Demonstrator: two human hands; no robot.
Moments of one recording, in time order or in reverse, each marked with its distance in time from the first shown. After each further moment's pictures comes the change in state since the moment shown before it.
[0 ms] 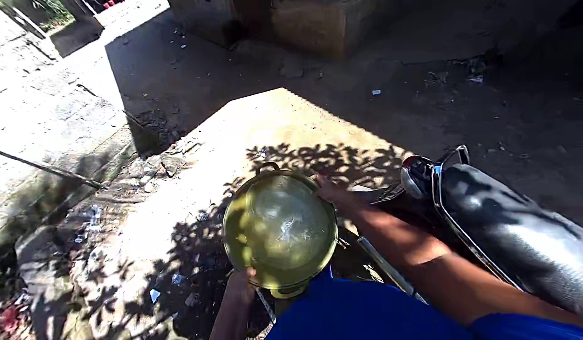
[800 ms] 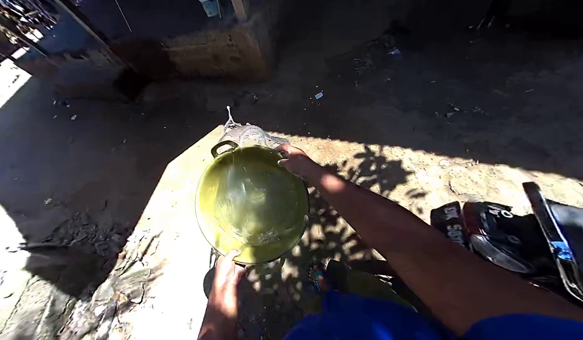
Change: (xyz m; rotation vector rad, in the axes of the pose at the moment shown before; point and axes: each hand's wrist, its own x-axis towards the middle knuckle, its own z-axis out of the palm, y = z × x) left_hand 0.413 0.326 0.400 0.235 -0.378 0.122; right_hand 0.420 -0.236 -0.241 0.097 0.449 -0.154
